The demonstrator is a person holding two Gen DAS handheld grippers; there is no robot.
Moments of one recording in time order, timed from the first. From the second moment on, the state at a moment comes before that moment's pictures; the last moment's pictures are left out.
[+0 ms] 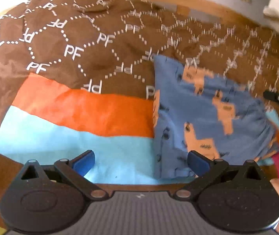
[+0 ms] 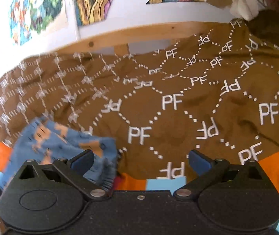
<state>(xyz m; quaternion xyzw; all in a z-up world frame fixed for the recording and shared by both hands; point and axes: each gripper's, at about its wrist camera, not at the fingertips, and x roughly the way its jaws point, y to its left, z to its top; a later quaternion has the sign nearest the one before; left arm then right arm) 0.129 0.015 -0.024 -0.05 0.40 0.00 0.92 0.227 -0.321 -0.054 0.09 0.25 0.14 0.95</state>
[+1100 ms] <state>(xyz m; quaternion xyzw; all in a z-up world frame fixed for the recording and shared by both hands) 0.167 0.032 -0.050 -0.21 0.38 -0.21 0.88 0.286 -0.318 -0.084 0.24 0.32 0.42 0.81</state>
